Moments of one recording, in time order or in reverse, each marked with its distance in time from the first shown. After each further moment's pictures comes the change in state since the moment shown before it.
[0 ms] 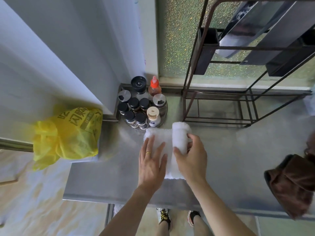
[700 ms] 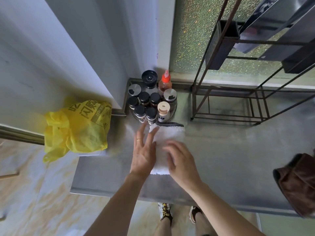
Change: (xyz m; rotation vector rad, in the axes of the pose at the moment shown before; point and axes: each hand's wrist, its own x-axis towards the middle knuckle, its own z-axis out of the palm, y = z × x) left_hand 0.025 -0.048 -0.036 -0.128 0.154 0.088; right_hand -0.025 0.019 0.049 -0.160 -0.241 -0.638
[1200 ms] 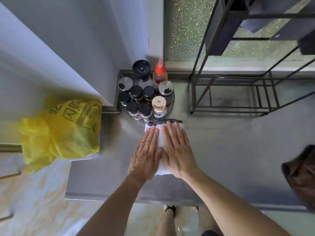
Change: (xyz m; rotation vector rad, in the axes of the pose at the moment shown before) left_hand -0.015 -0.028 0.028 0.218 -0.320 0.123; right_hand 0.023 0.051 0.039 -0.466 -0.233 -0.002
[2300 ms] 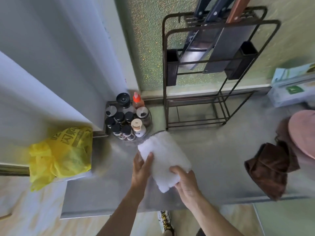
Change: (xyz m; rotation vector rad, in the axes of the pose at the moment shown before) left_hand -0.002 0.112 -0.052 -1.212 0.022 -0.774; right_hand -0.096 0.005 -0.089 1.850 0.225 0.959
